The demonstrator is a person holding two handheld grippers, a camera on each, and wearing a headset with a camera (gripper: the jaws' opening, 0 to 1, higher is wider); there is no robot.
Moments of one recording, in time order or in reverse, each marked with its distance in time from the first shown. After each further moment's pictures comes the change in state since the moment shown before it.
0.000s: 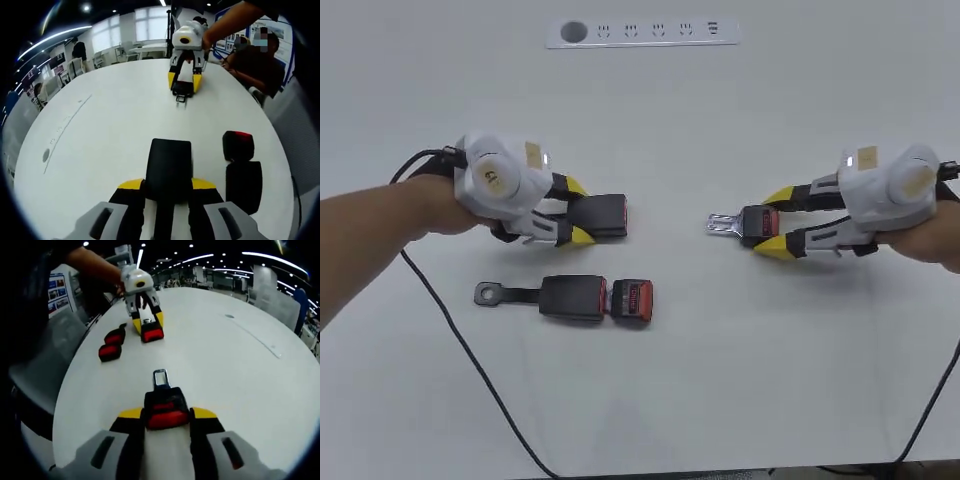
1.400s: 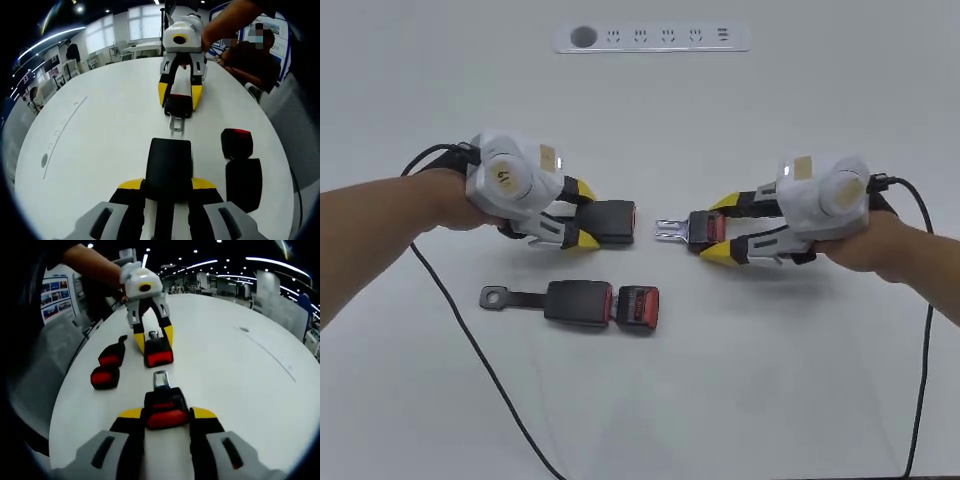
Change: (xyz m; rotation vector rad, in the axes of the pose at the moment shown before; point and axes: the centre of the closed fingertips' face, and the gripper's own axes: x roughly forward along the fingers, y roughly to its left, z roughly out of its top) left arm -0.005 0.000 0.000 0.034 0.019 -0.028; right arm 0.065 0.008 0.054 -0.014 -0.049 0.018
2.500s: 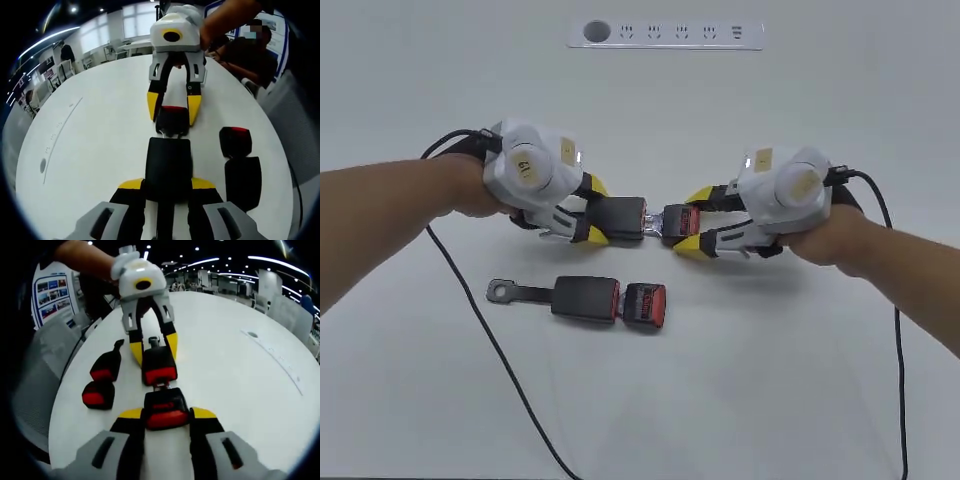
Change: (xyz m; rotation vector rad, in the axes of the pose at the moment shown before) left arm 0.002 0.000 0.002 0.036 0.036 -0.030; right arm 0.035 0.010 0.025 -0.011 0.024 -0.001
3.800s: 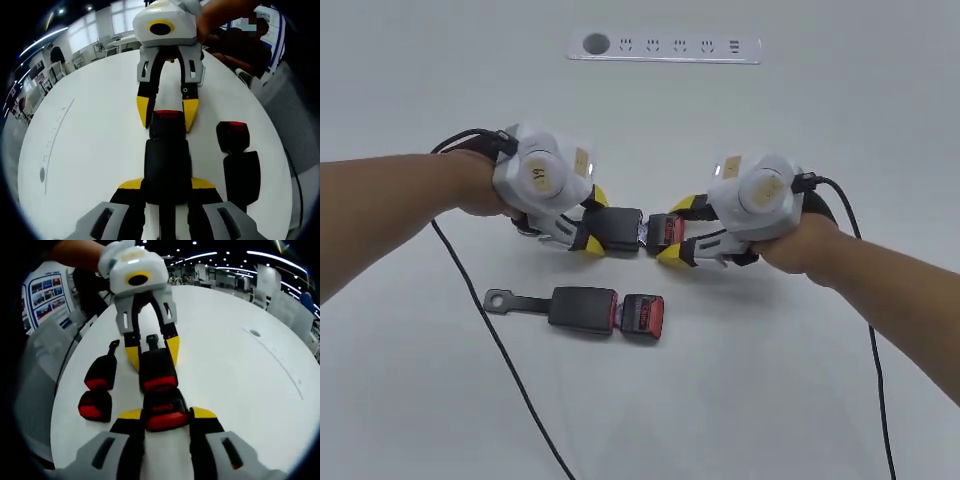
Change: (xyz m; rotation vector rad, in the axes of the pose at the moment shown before) left arm 0.000 -0.002 -0.001 0.063 0.066 -0.045; right arm 0.005 0.002 0.008 0.019 0.054 -0.020
